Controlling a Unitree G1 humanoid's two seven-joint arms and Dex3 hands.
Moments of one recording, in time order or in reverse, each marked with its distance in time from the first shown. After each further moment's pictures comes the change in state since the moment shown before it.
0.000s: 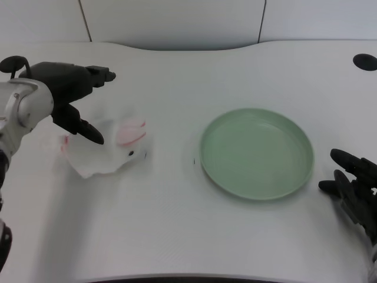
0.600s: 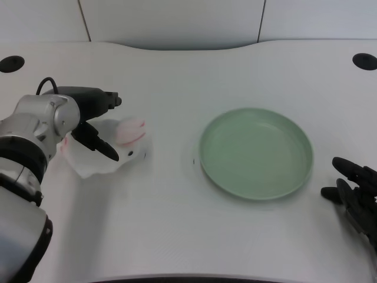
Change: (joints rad) left arm -0.065 -0.144 -0.084 0.217 -0.004 0.137 -0.009; right arm 0.037 -0.002 -0.025 -0.003 0.023 -0.032 0.075
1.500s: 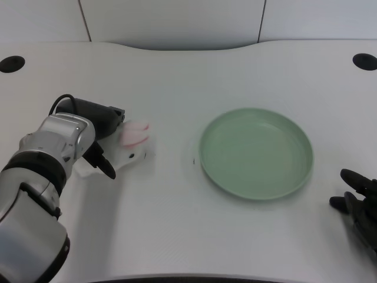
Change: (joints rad) left arm 0.026 -0.067 -0.166 0.055 0.113 0.057 0.173; right arm 0.078 -0.002 0.003 -0.031 -0.005 -0.073 -0.020
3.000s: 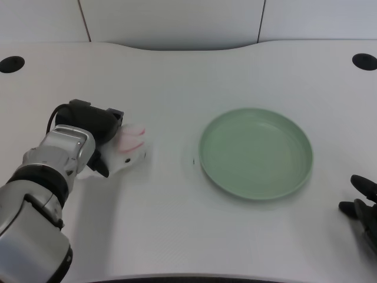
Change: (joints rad) left arm 0.050 -0.016 0.007 0.014 -0.001 0.032 0.169; right arm 0.040 -0.014 -0.031 -0.009 0.050 -0.057 0.074
